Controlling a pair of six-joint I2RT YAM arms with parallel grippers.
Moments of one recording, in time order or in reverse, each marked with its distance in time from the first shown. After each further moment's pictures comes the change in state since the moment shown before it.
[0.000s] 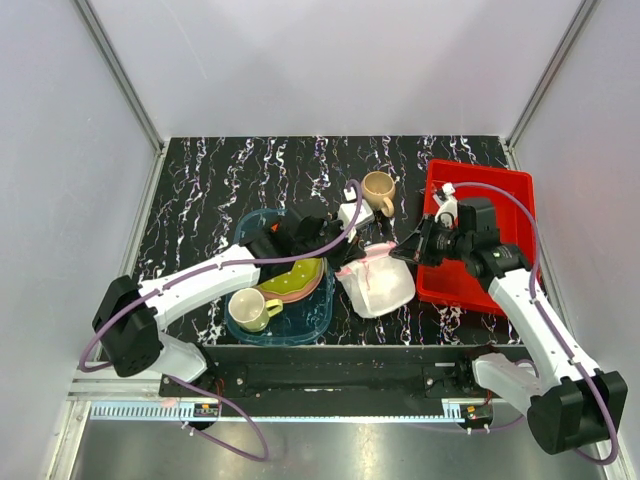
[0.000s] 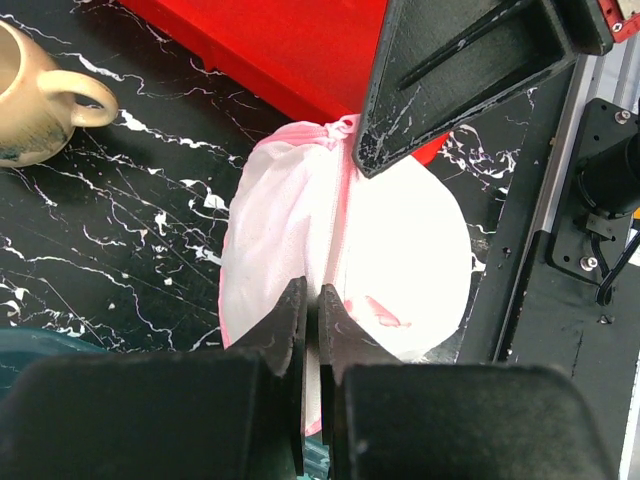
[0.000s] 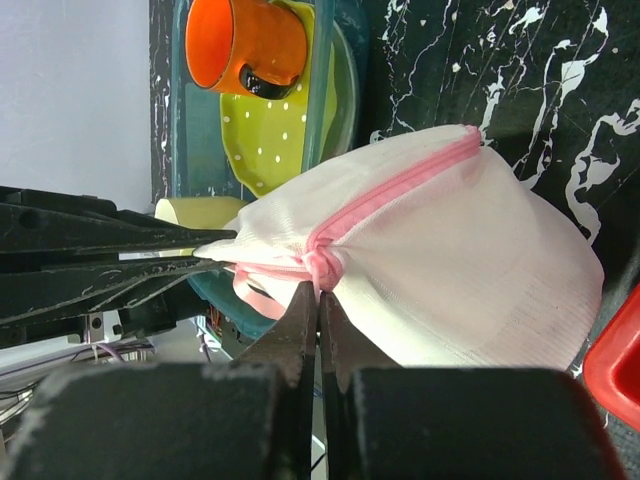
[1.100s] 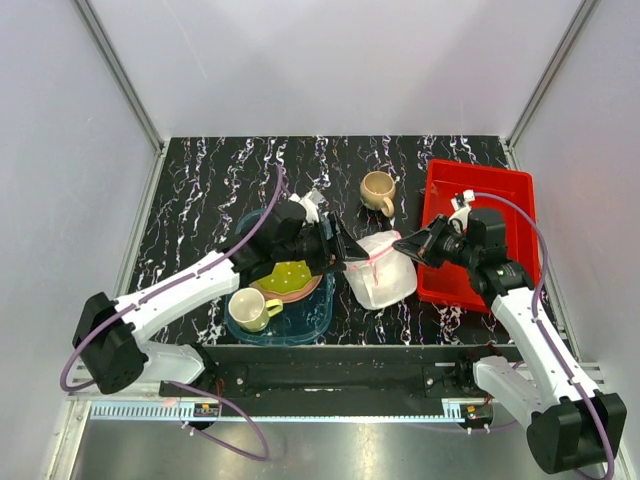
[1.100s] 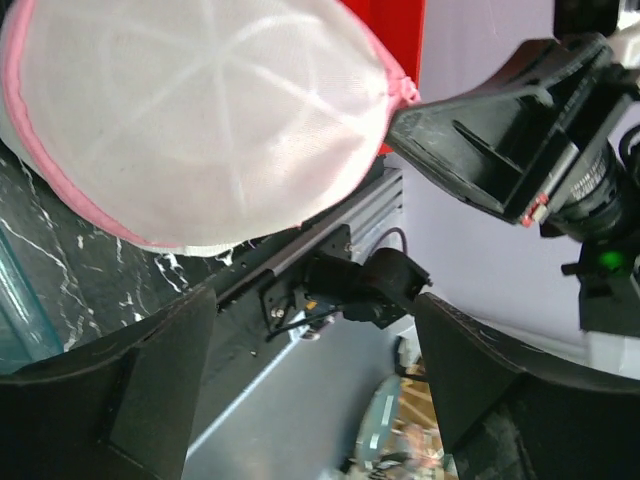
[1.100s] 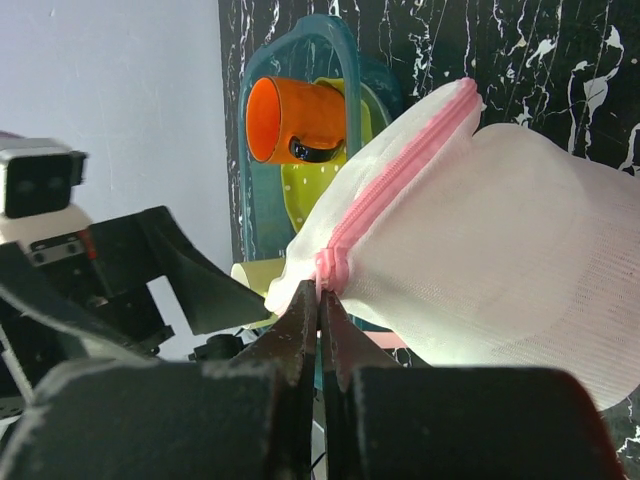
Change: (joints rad) left arm 0.056 -0.151 -0.078 -0.108 -0.022 -1.054; right arm -0.035 -0.127 -0.135 0.203 0.023 0.303
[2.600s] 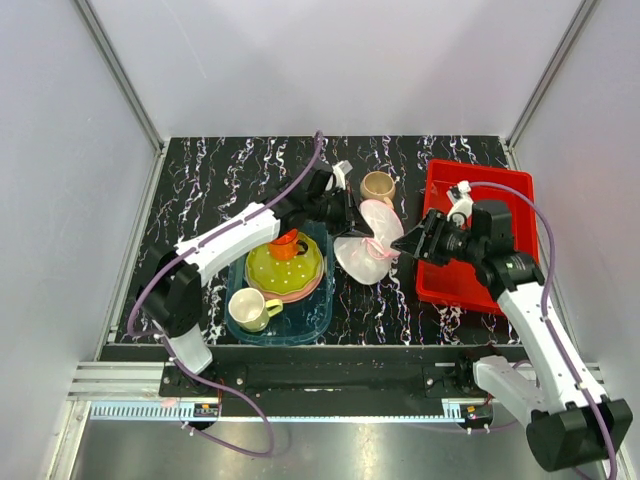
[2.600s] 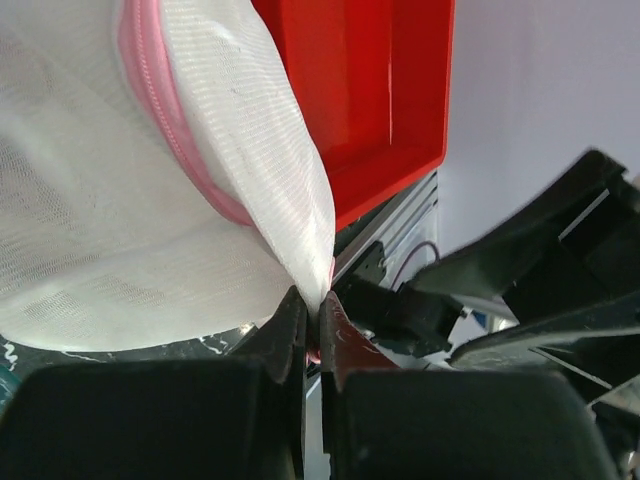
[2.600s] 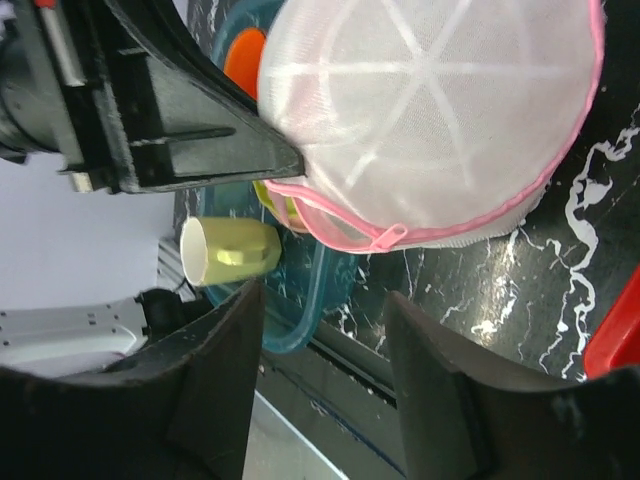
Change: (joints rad) left arm 0.125 0.434 0.380 -0.084 0.209 0.138; right arm 0.000 -0.004 0.138 -0.206 -0.025 -0.259
